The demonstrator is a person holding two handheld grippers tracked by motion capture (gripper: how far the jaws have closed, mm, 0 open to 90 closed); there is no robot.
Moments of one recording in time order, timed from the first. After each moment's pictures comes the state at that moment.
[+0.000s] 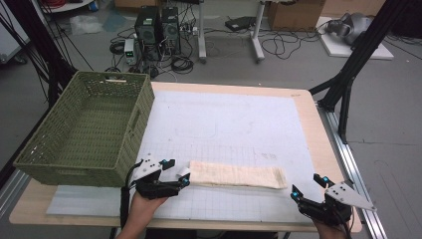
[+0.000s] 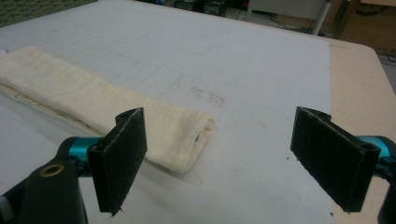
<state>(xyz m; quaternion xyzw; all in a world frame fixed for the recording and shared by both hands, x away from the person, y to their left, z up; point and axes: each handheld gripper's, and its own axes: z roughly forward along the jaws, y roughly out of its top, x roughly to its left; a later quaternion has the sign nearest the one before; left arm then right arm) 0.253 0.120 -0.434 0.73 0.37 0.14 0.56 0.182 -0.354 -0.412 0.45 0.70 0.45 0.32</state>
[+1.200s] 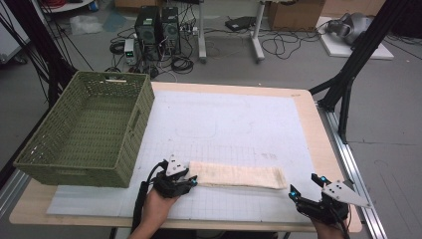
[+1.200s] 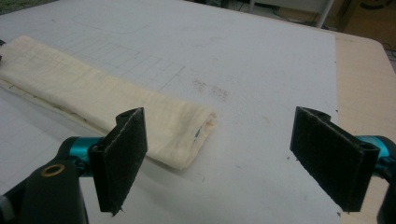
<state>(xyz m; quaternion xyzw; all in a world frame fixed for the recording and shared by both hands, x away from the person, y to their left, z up) 0.266 0.079 -0.451 0.81 0.38 0.15 0.42 0.187 -0.352 -0.416 0.45 0.71 0.44 0.31</state>
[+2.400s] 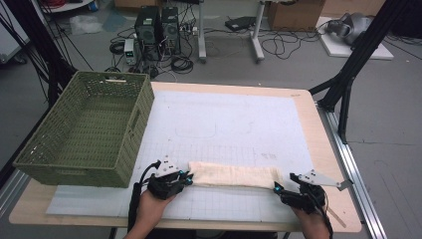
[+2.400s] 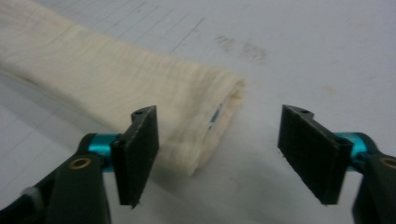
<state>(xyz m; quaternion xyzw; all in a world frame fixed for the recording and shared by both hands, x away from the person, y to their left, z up) 0.259 0.093 -0.446 0.79 0.36 0.13 0.47 0.230 -0.329 -0.450 0.47 0.75 0.40 0.22</state>
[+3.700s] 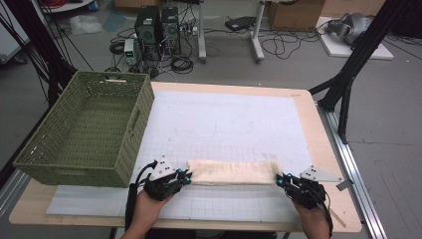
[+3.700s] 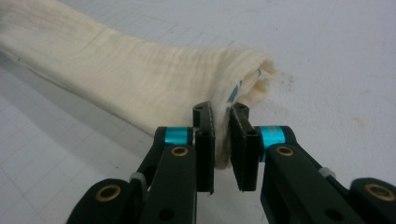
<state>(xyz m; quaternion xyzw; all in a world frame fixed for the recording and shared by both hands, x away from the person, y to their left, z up) 0.252 0.100 -0.432 0.79 0.33 0.15 0.50 0.234 -0.328 -0.434 0.44 0.76 0.44 0.20</state>
